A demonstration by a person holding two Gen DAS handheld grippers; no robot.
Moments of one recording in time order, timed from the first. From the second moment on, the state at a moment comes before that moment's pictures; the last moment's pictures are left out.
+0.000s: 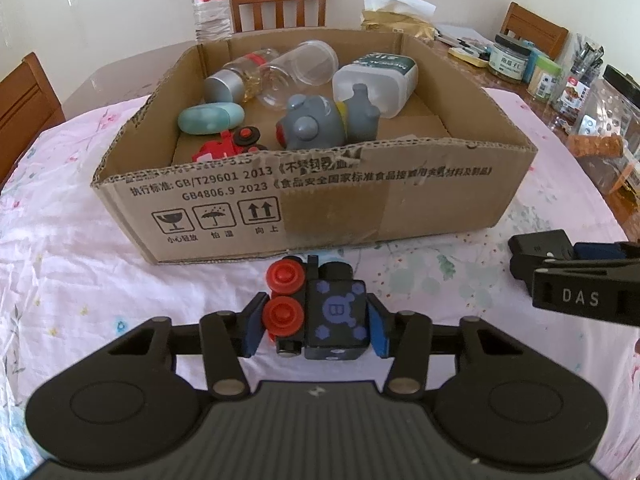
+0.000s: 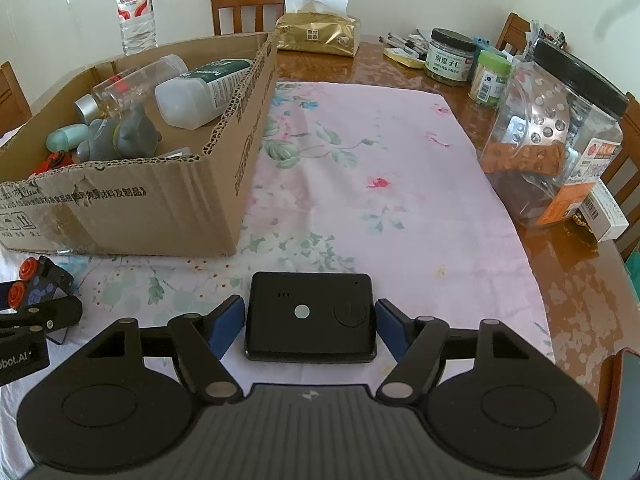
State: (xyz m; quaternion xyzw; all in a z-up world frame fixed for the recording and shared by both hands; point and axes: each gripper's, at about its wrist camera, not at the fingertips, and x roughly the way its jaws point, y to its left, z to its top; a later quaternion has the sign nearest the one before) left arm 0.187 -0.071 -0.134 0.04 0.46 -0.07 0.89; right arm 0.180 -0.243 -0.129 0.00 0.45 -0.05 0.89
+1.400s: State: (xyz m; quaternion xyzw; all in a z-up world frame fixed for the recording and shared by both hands) left arm 0.179 -0.016 -0.015 0.07 0.43 -0.14 0.89; right arm 0.259 -0.180 -0.035 -0.09 0.43 0.21 0.87
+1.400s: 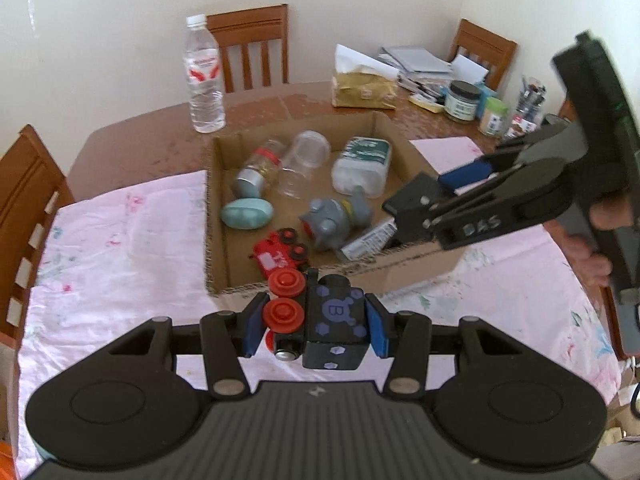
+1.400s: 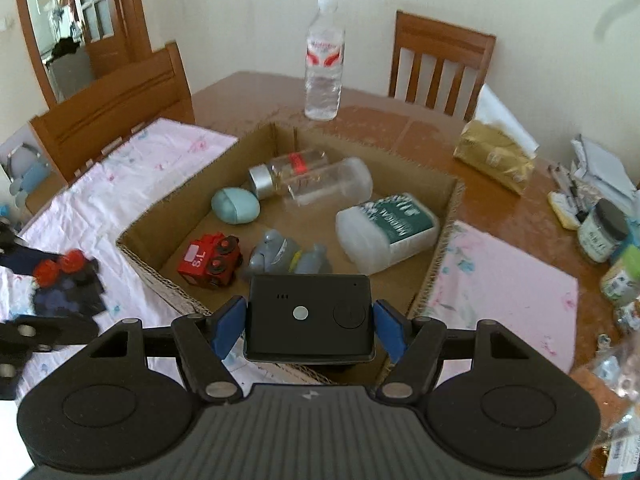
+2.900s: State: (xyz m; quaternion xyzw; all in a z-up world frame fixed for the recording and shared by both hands) left arm 0.303 -0.073 -0.025 0.09 0.38 -0.16 0.91; right arm 0.186 -0.235 -0.011 -0.05 0.42 0.10 0.90
